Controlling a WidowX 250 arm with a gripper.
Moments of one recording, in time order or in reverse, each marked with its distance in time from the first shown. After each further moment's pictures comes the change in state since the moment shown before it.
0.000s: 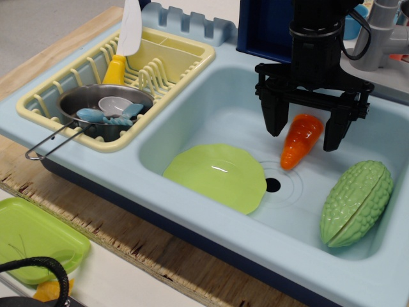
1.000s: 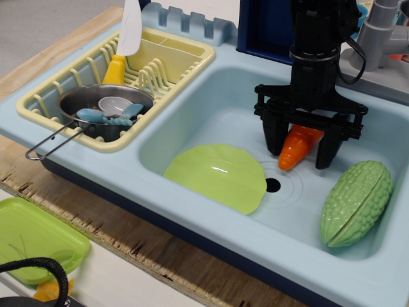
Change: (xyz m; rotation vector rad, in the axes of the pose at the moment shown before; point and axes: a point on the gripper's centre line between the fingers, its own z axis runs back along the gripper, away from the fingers) arm -0.001 0.002 -0.025 0.011 0.066 0.023
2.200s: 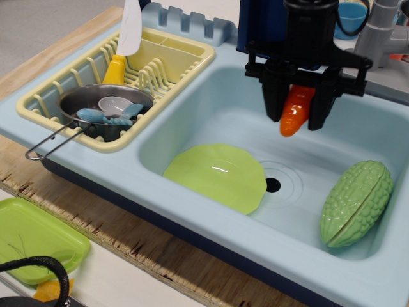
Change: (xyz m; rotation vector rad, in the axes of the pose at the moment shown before) arm -0.010 0.002 0.055 -0.005 -0.079 0.065
